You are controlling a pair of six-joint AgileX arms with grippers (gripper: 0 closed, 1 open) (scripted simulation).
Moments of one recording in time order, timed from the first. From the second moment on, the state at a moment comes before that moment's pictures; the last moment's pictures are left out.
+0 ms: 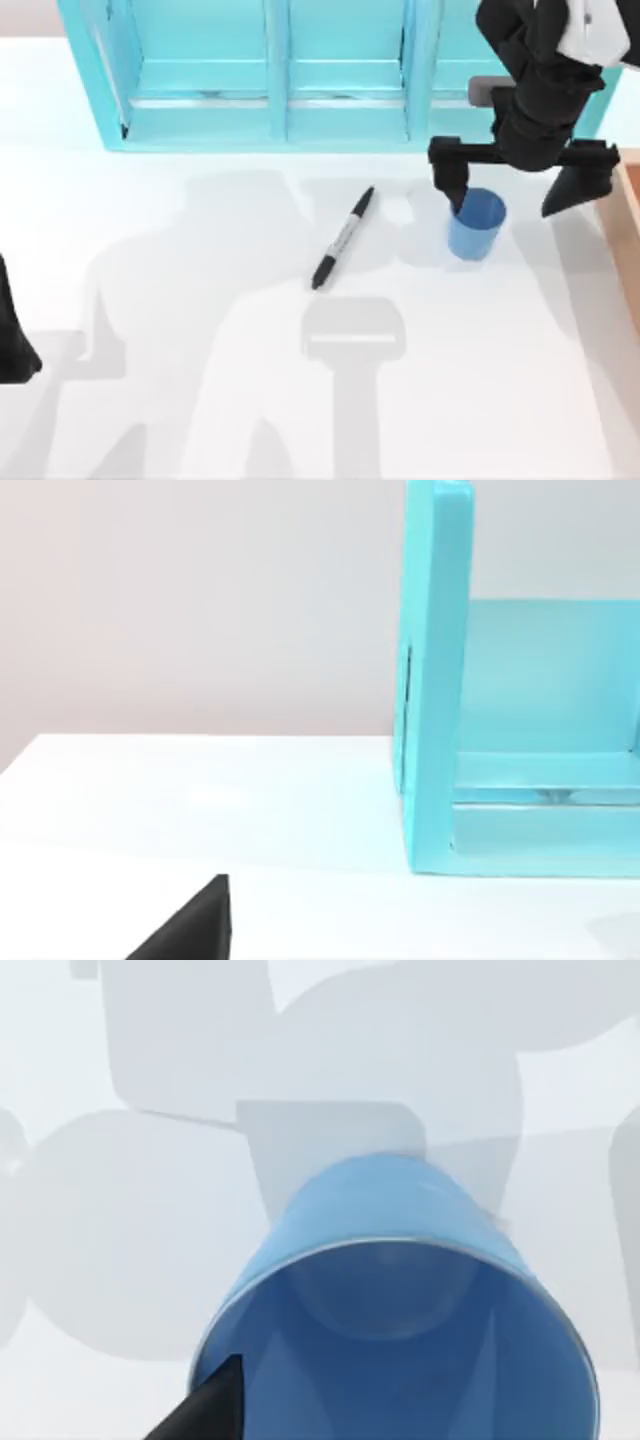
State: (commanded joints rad) left arm 0.00 0.00 0.00 0.00 0.00 0.00; right arm 0.33 2.22 1.79 -1.08 -0.02 0.35
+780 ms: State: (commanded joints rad) left arm 0.00 0.00 0.00 0.00 0.00 0.00; right arm 0.32 2.38 2.56 -1.72 -0.02 0.35
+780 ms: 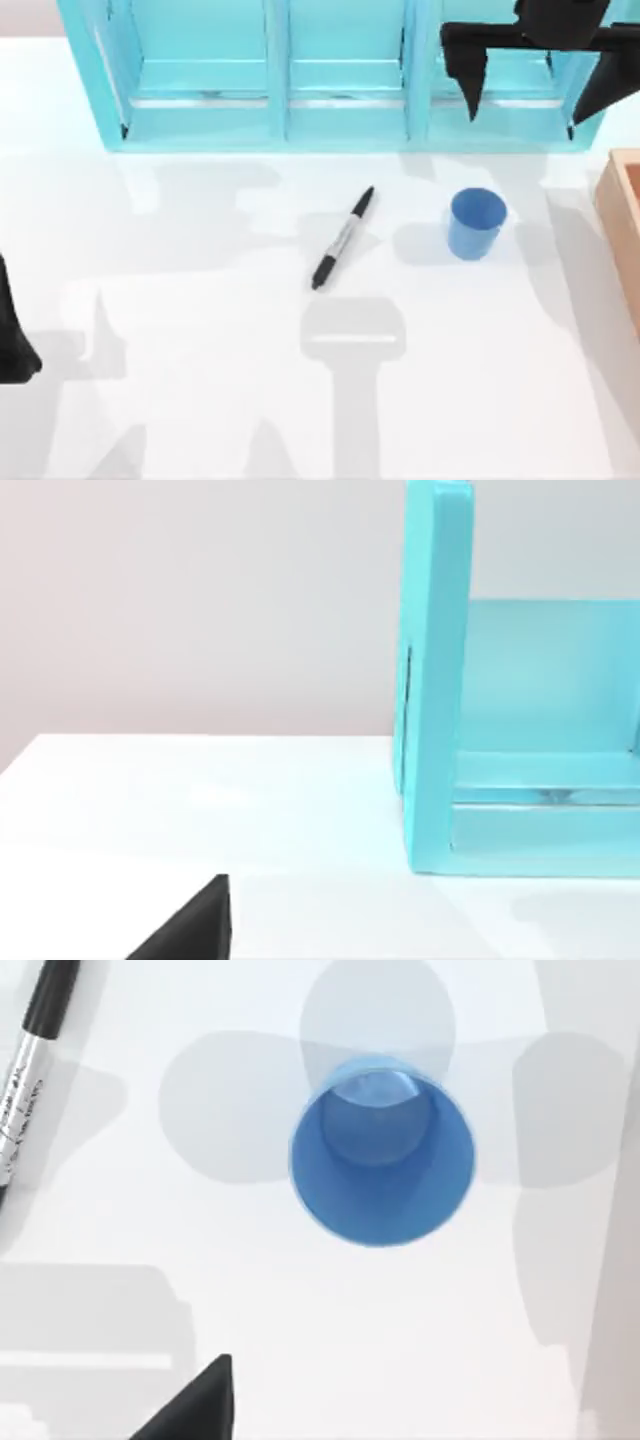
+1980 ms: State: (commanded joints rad) left arm 0.00 0.00 0.00 0.00 0.00 0.00; right arm 0.50 2.37 2.28 -1.33 -0.08 0.85
